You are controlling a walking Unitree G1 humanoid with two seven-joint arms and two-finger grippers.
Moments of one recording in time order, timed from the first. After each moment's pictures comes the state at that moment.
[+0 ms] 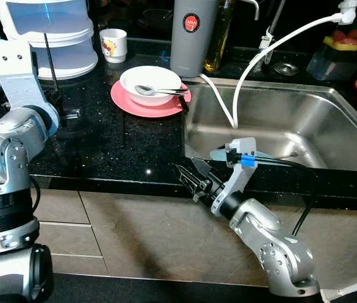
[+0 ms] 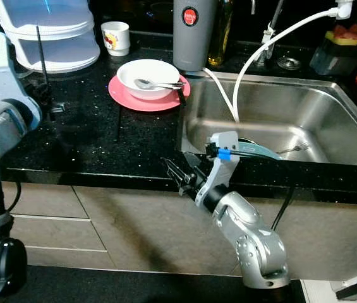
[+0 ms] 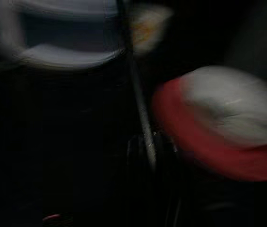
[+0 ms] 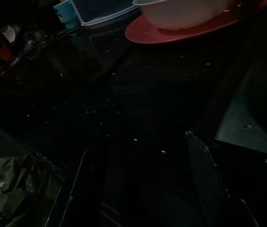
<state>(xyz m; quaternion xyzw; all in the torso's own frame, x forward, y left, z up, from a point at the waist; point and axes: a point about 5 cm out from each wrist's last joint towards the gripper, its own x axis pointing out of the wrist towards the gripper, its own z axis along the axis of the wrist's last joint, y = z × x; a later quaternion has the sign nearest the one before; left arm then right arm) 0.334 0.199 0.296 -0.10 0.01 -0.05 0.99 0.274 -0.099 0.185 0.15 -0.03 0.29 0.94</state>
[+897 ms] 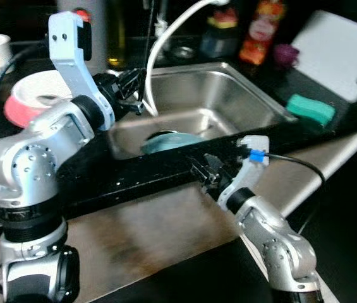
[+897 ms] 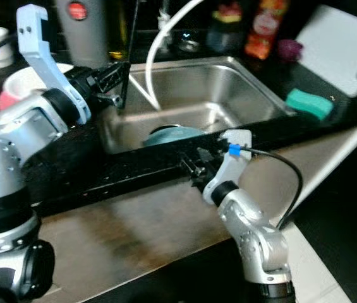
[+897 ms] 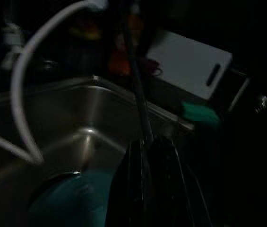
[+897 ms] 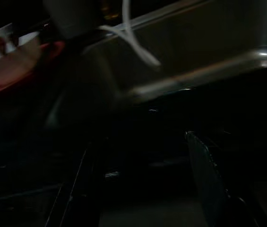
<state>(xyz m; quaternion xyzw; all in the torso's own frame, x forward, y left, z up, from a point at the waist) 0.308 0.132 0.310 -0.10 -0.04 -0.31 0.94 0.284 -0.116 0.185 0.17 -0.04 0.22 0.96</state>
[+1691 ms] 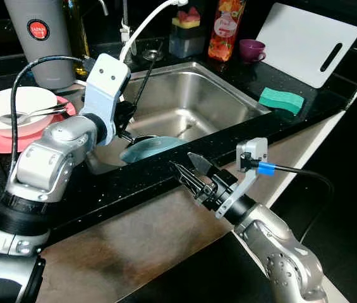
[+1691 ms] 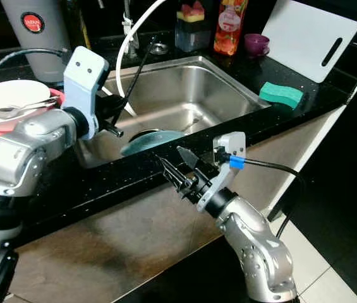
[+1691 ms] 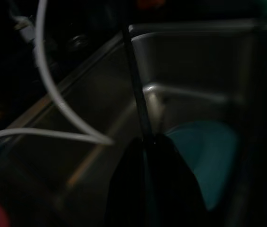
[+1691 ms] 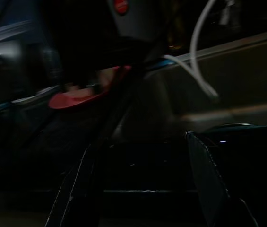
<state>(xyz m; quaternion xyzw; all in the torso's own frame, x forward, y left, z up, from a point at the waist) 0.347 0.144 0.272 0.18 0.01 -0.23 0.96 0.252 -0.098 0.201 0.17 -0.10 0.37 0.91</state>
